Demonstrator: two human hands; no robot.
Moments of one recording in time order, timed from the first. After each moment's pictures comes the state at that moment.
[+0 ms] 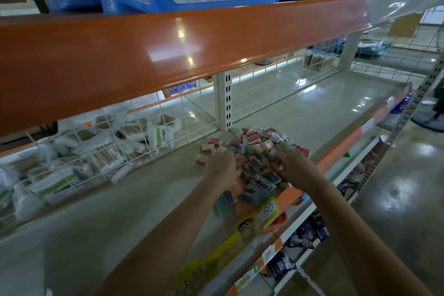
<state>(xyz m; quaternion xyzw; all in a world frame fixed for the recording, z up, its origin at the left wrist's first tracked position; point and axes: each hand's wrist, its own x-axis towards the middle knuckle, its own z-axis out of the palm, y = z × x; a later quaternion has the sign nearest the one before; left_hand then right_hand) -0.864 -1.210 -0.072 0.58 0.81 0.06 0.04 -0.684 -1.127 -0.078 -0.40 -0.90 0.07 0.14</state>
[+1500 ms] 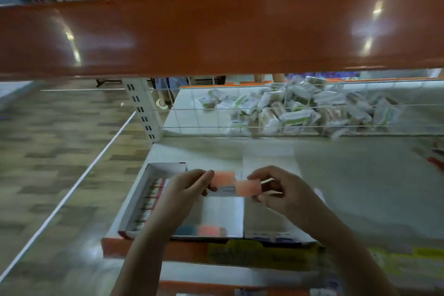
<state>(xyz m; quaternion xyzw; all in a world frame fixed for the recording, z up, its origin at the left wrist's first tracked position) -1.020 -1.739 -0.019 0.23 0.82 0.51 0.11 -0.934 -1.542 -0.026 -0.01 -0.80 0.59 0.06</state>
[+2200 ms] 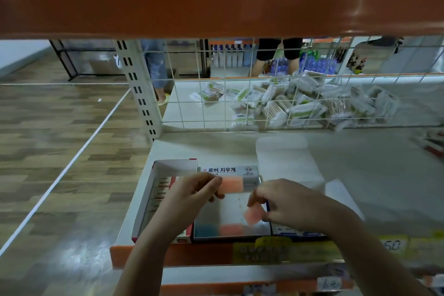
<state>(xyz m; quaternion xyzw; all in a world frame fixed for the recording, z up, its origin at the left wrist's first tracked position) -1.048 -1.781 -0.039 0.29 0.80 0.50 0.17 -0.967 -1.585 -0.033 0.05 -0.97 0.20 -0.10</state>
